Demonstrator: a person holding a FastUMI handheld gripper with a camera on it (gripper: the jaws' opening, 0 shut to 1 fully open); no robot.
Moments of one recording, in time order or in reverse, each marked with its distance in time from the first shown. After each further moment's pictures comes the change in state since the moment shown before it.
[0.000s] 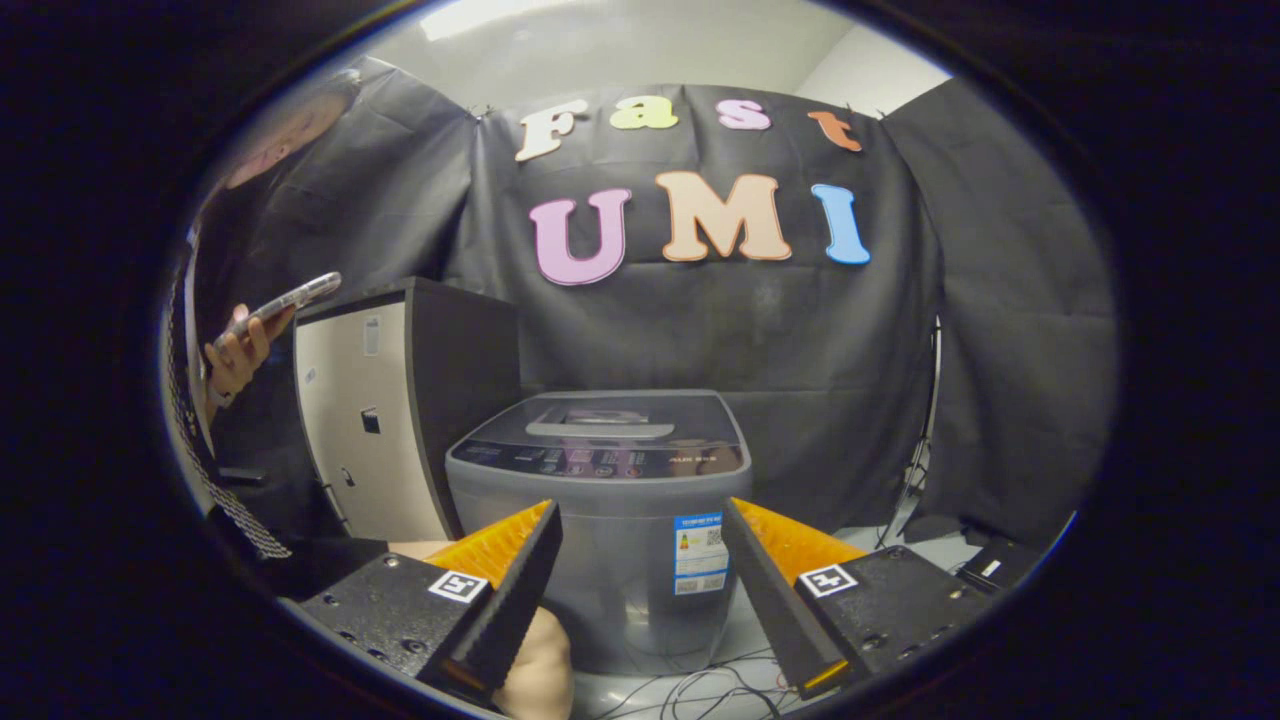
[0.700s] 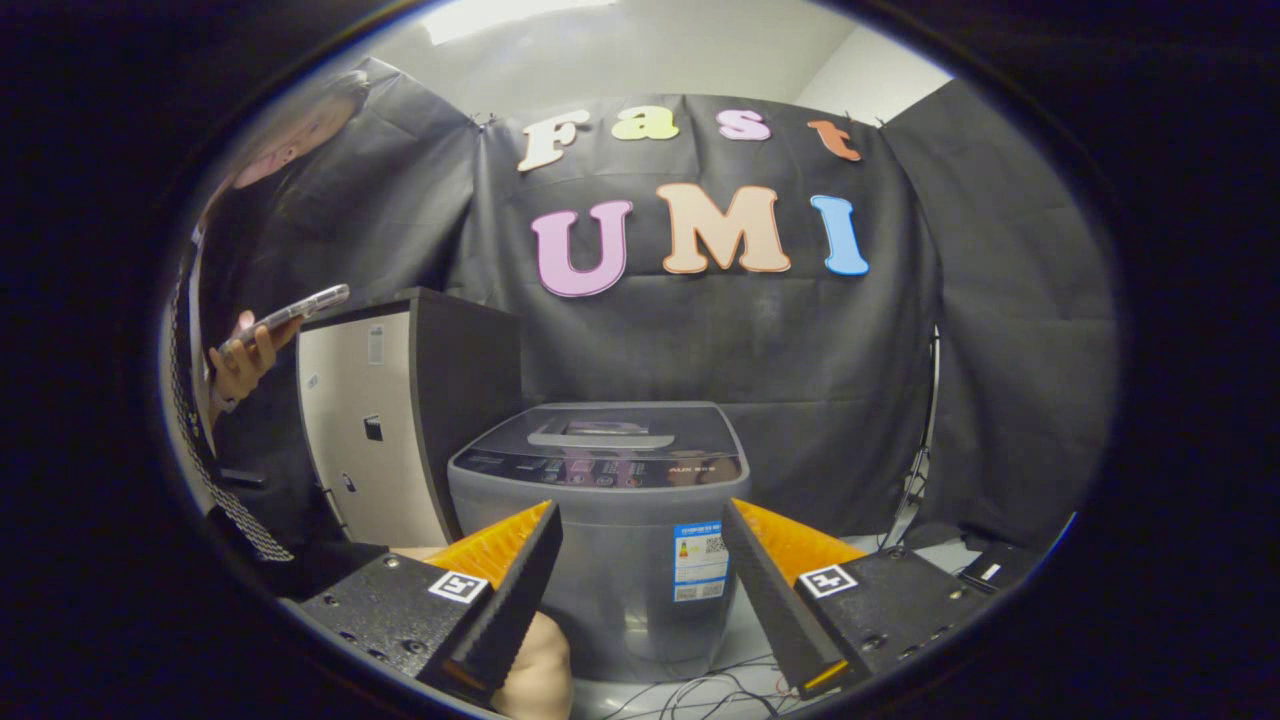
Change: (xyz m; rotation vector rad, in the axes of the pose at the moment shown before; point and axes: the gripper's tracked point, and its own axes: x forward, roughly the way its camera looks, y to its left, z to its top) arm -0.002 0.000 0.002 -0.001 -0.021 0.000
